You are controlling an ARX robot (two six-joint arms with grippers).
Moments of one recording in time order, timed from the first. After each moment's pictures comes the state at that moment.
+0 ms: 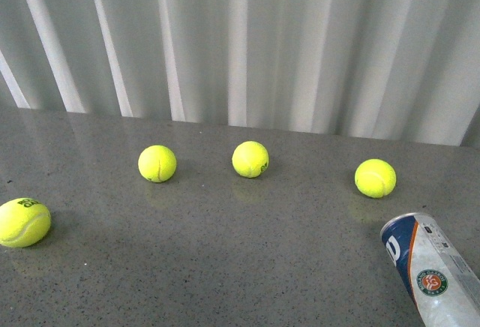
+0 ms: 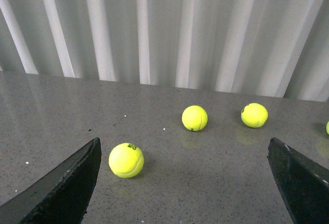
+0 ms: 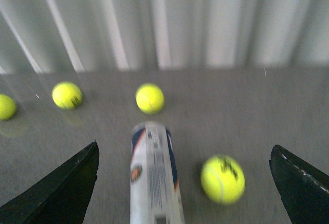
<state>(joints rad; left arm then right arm) 0.00 0.00 0.02 0.00 0.00 0.00 -0.02 0.15 0.09 -0.15 0.06 0.12</state>
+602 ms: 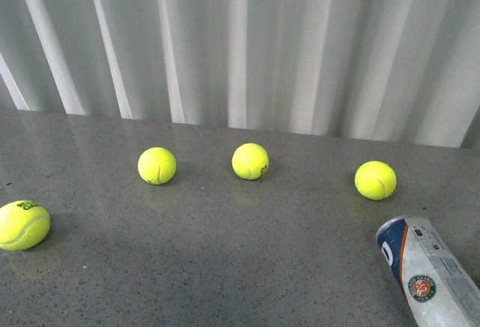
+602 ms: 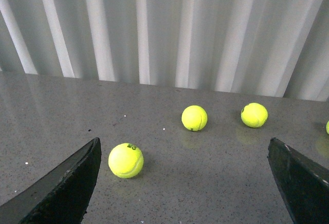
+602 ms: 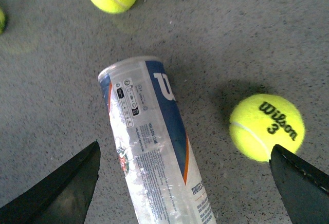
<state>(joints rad) 0.00 0.00 0.02 0.00 0.00 0.00 -0.04 1.48 0.71 -0.14 -0.05 0.30</state>
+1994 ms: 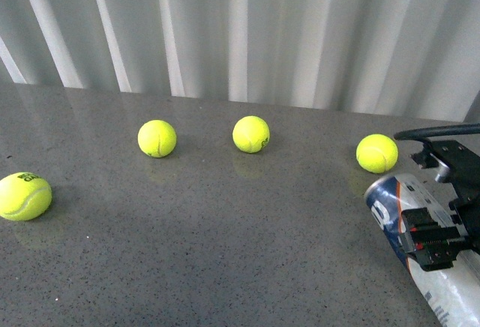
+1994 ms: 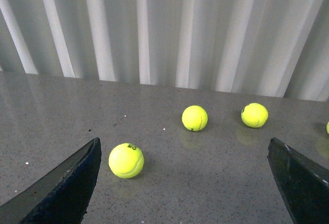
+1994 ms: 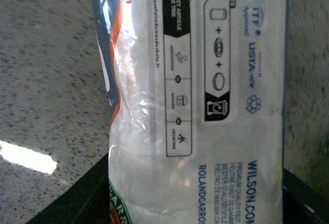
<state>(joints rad) 0.00 0.00 0.02 0.00 0.00 0.00 0.06 1.96 0.85 0.03 -0.12 -0.11</state>
